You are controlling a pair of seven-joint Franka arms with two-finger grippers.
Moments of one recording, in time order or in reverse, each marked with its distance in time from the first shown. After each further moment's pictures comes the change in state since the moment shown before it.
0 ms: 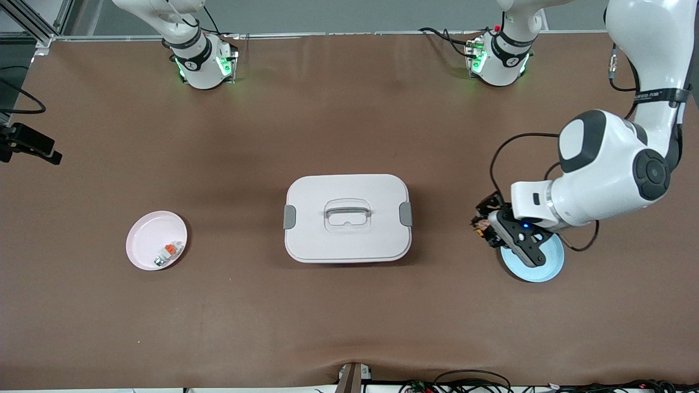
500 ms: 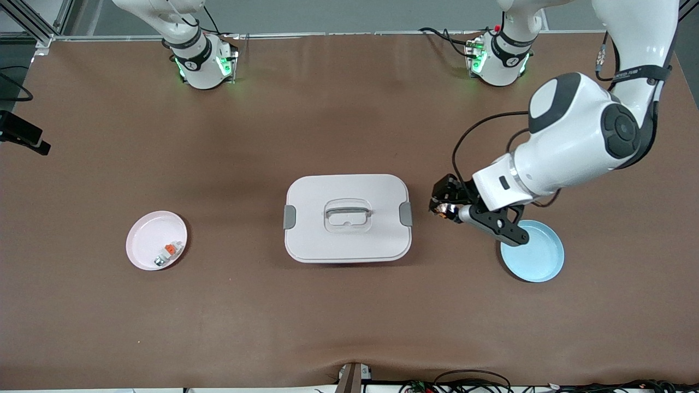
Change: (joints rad) left arm -0.008 -0.023 -0.153 0.041 -0.001 -0.010 -0.638; right arm -0.002 -0.021 -0.004 0.015 -0.007 -0.029 -0.001
